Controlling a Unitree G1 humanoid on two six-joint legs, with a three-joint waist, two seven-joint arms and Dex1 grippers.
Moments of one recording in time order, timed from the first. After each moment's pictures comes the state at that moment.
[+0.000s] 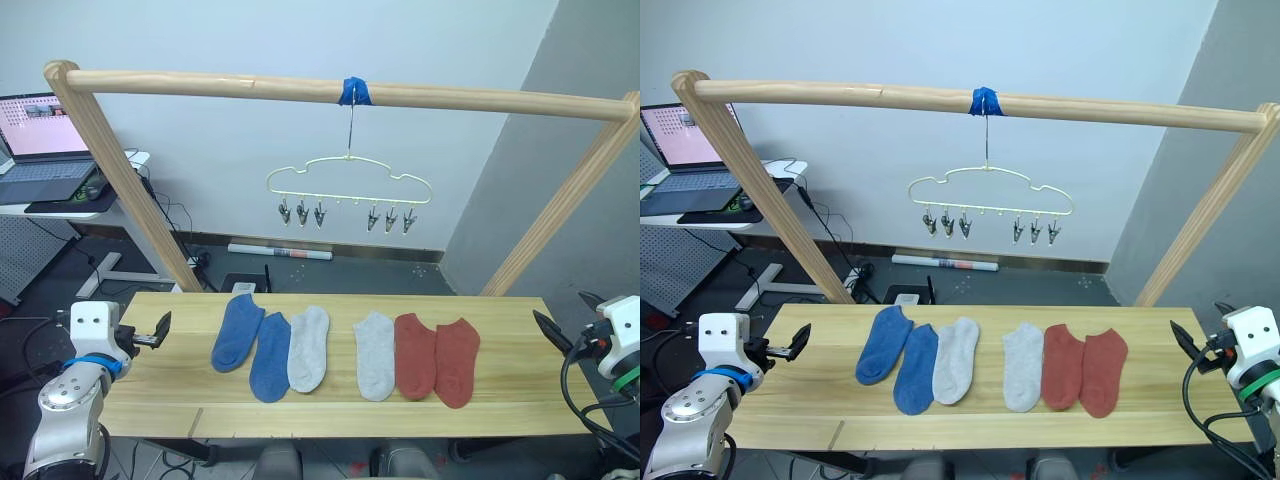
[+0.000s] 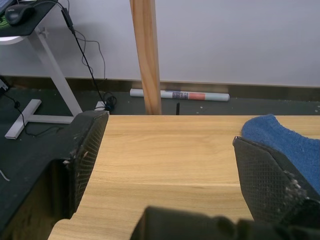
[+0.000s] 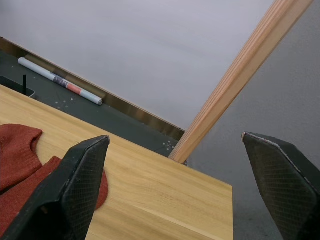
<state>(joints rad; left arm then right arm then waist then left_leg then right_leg) 0.05 0.61 0.36 0.33 -0.18 0.01 -0.42 0.22 -0.64 -0.47 0.01 0.26 0.02 0.67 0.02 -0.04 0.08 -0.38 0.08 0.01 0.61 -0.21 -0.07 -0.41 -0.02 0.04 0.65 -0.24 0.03</state>
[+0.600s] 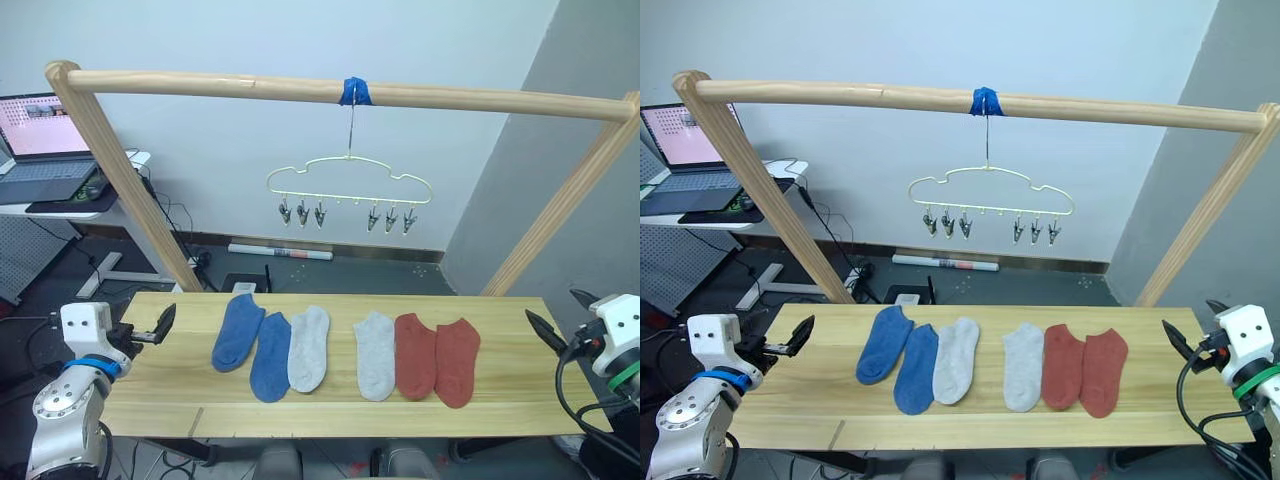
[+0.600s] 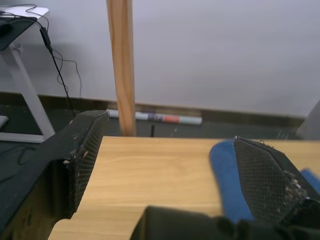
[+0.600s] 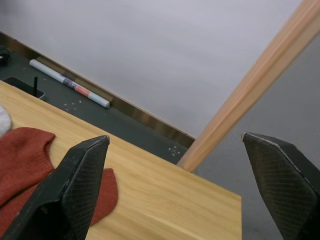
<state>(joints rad) 0.04 0.57 0.41 0.32 -0.31 -0.08 -0.53 0.24 -0.64 -0.44 -0.07 0.26 0.04 0.67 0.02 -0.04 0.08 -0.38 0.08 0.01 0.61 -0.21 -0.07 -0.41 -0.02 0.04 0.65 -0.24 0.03</state>
